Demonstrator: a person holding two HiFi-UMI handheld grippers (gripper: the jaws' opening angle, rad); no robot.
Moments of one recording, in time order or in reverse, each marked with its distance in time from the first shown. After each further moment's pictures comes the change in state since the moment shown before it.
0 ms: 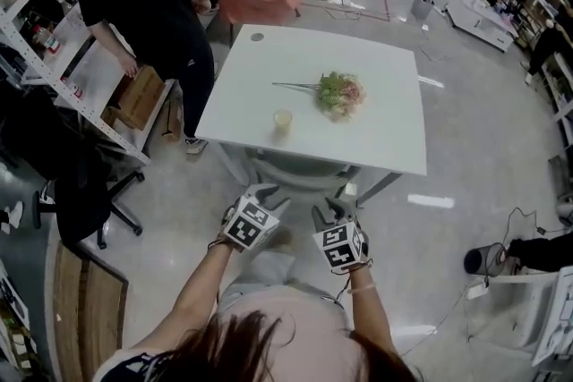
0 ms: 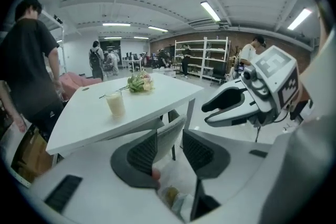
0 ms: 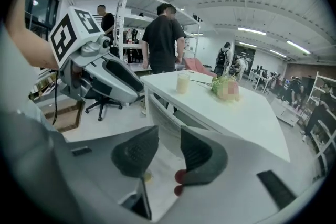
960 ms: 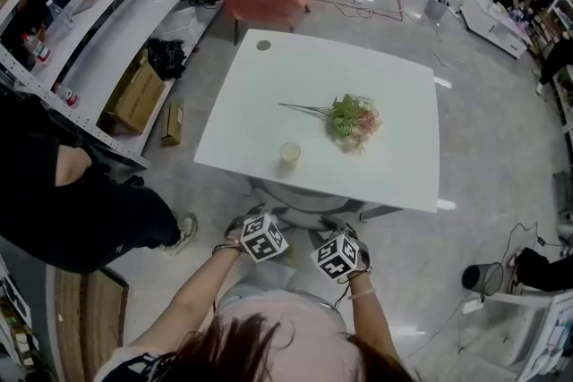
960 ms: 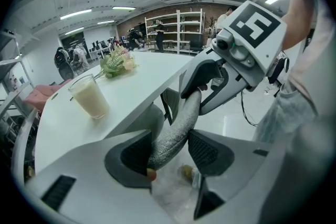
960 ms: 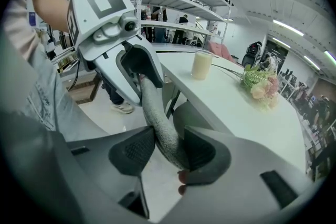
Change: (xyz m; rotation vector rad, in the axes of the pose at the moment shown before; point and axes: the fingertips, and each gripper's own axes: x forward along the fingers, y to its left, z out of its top) left arm 0.084 0.047 -0.030 0.293 0.236 -0.192; right arm 0.107 -0.009 -0.003 -0.212 0.183 0.196
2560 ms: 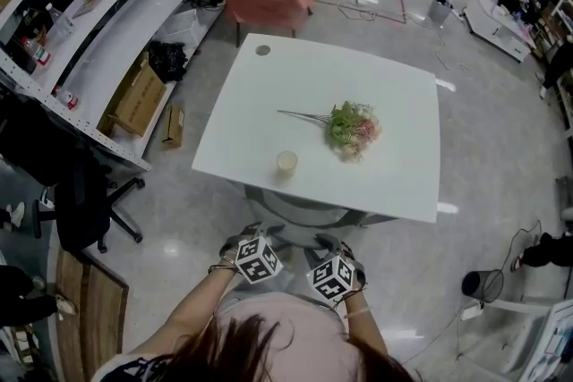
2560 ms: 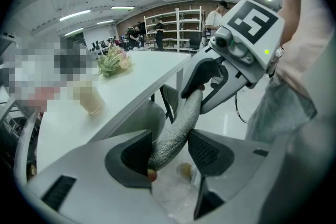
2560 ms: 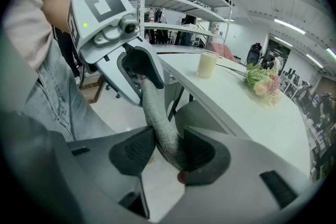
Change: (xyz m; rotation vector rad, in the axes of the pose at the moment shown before) left arm -0.001 -0.023 -0.007 0.009 0.020 0.013; right arm -0.009 0.018 -0.013 -0.001 -0.021 0.034
